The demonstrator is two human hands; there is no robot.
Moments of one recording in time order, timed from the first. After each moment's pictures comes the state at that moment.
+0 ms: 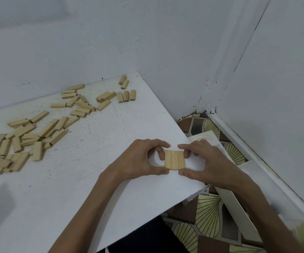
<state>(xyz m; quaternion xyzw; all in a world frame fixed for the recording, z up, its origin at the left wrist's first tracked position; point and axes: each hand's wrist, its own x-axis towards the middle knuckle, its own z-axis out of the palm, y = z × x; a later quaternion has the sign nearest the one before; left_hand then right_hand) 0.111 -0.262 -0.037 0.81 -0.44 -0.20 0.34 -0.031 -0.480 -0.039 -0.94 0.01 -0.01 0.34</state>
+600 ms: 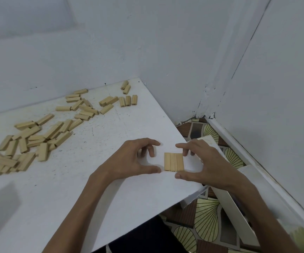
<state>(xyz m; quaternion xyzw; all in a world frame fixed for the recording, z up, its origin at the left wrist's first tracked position) 0.116 -0.237 -0.024 0.81 -0.43 -0.18 0.37 -0.030 -0.478 -0.031 -0.94 0.00 -0.01 0.33</state>
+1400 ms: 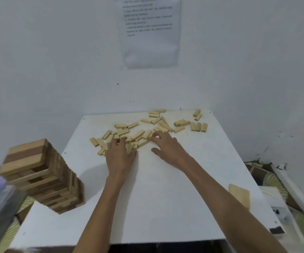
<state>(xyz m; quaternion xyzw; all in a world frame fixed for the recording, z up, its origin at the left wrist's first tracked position) 0.161 -0.056 -0.037 0.96 0.05 0.15 0.22 0.177 -0.258 -0.017 -0.96 -0.20 -0.03 0.19</state>
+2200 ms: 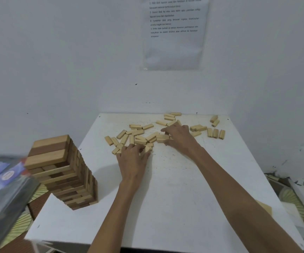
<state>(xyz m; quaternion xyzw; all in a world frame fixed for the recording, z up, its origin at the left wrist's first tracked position) 0.147 -0.052 -0.035 0.94 0.07 0.18 0.28 0.242 -0.249 -0.008 -0.96 -0.22 -0.06 0.18</state>
